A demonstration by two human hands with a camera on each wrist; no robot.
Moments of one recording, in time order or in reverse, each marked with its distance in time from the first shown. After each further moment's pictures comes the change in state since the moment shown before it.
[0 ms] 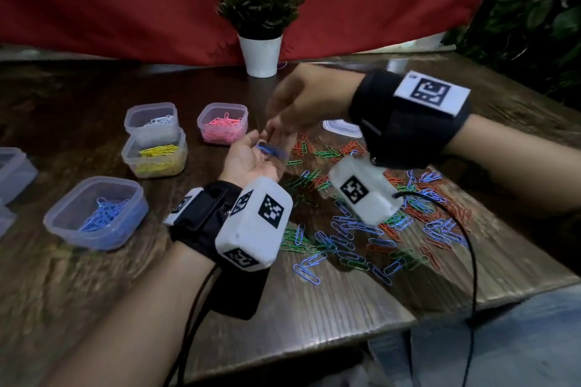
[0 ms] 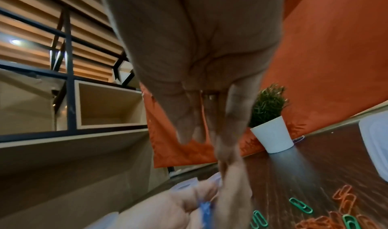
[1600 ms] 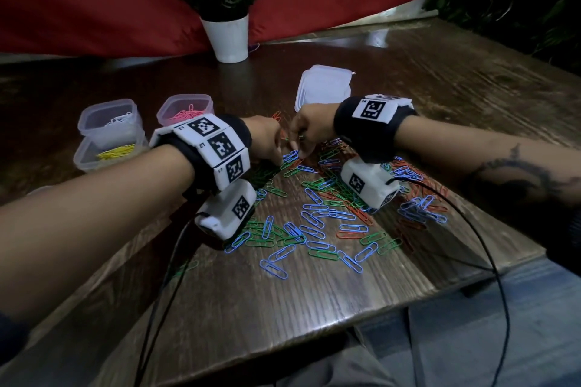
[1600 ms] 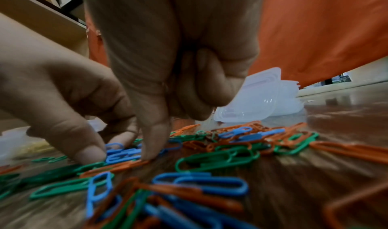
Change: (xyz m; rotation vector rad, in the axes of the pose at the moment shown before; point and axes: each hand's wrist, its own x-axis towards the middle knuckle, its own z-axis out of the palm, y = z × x) left_hand 0.041 -0.025 0.039 2.836 -0.187 0.036; right_hand 0.025 0.112 0.019 -0.258 -0.173 0.134
